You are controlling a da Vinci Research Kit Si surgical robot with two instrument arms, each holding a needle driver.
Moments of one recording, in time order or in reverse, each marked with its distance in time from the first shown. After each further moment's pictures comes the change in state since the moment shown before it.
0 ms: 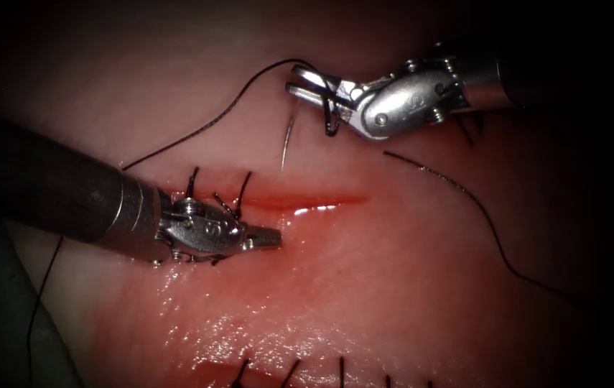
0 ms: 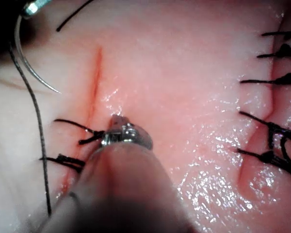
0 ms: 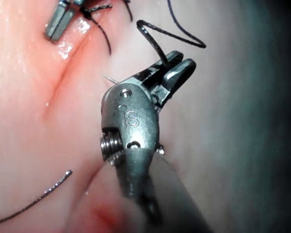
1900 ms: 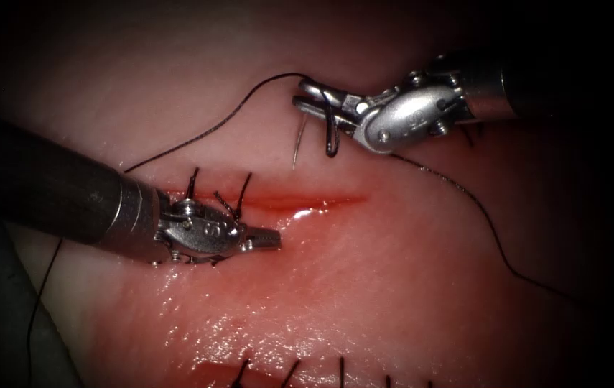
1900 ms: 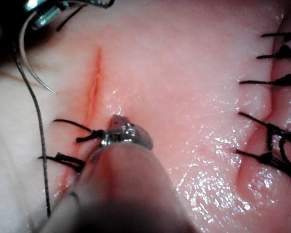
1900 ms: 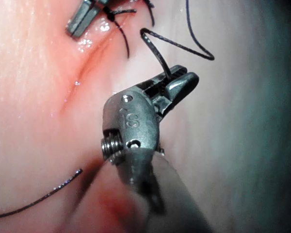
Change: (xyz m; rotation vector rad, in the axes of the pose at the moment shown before) right arm -0.001 -0.002 -0.002 0.033 -0.027 -0.150; left arm 0.000 0.000 0.000 -0.004 0.000 -0.016
